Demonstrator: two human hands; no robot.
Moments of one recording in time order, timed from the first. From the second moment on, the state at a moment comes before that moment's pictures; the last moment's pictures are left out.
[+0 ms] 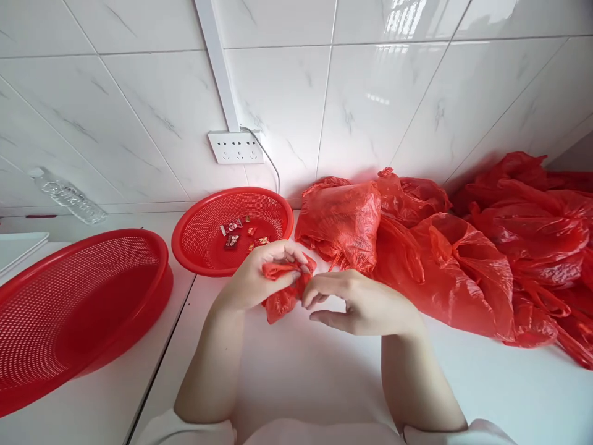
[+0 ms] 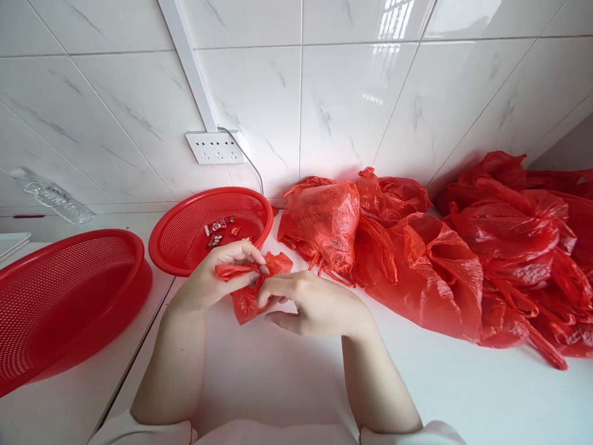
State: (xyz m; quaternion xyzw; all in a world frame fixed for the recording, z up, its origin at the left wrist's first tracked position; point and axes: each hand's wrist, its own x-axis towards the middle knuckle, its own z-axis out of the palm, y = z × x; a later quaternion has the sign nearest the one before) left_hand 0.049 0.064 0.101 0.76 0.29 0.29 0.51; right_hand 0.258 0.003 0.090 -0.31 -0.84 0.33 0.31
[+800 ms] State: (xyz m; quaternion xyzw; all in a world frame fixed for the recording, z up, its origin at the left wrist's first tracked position) left_hand 0.046 0.070 0.089 0.85 0.23 0.45 0.10; right_hand 0.249 0.036 0.067 -0.42 -0.68 0.30 0.52
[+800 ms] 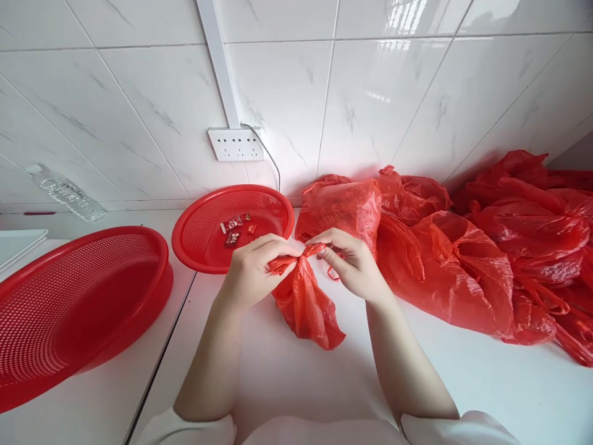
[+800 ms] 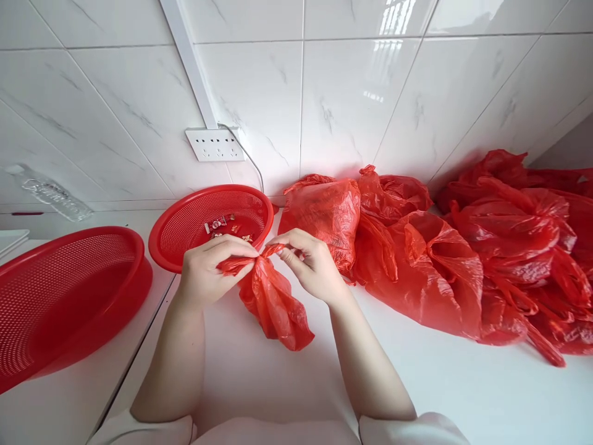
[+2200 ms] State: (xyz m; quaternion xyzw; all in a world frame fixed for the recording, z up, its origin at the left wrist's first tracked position) left_hand 0.009 0.084 0.101 0.78 0.56 0.03 0.27; right_hand 0.221 0.026 0.037 -0.66 -0.73 0.10 0.17
